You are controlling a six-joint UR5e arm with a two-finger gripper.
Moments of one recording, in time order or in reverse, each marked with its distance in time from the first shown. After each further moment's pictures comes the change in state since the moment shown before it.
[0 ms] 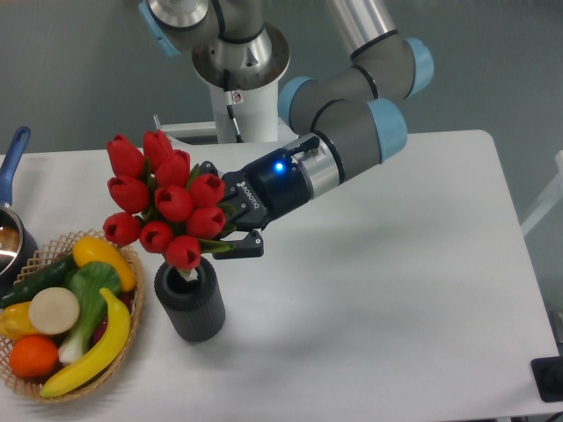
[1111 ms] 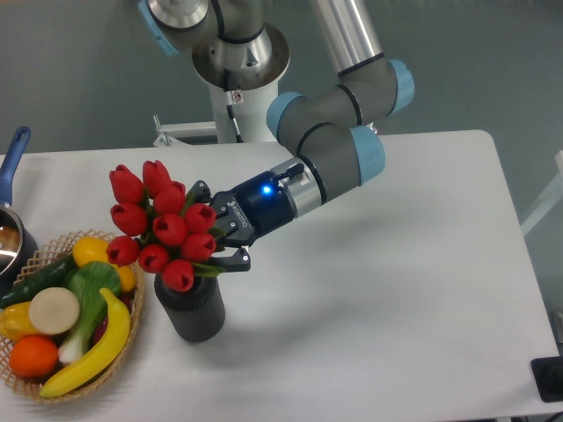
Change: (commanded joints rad) arm 0.005 -0.025 -0.117 0.000 0.000 0.086
